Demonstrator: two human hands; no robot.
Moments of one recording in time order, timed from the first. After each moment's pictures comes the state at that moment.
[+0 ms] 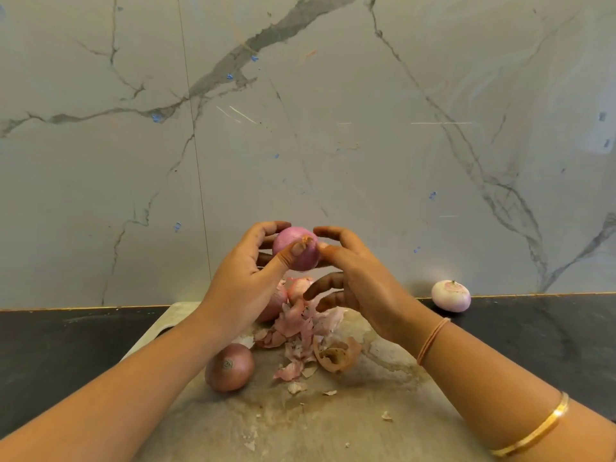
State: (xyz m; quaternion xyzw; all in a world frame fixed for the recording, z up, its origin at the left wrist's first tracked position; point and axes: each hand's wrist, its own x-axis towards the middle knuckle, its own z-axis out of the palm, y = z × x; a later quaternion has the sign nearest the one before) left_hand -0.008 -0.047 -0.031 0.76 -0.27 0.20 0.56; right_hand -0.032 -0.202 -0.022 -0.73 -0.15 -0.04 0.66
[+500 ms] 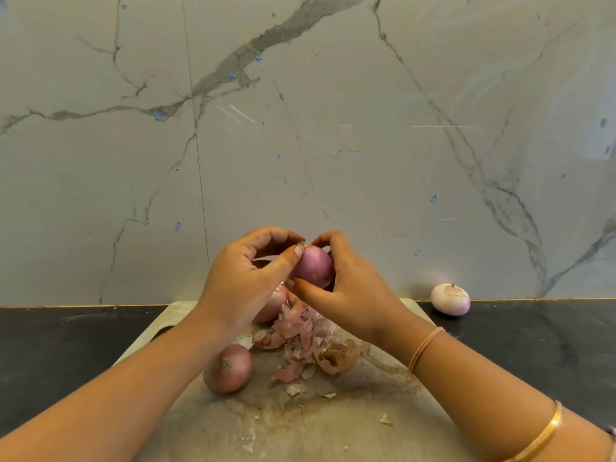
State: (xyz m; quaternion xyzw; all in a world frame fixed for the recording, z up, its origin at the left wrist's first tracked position) left_hand -0.017 -0.050 -0.026 0.72 -0.25 0.22 0.60; right_hand -0.034 -0.199 -0.031 -0.86 -0.23 -0.19 0.42
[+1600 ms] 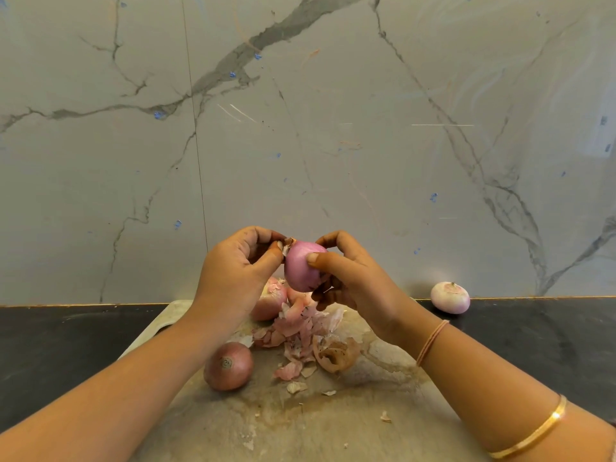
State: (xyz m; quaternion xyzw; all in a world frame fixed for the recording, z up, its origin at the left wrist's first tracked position) left_hand -0.007 -0.045 -0.031 0.75 -0.21 0.28 0.57; right_hand -0.030 -0.204 -0.027 -0.74 -0.20 -0.05 0.64
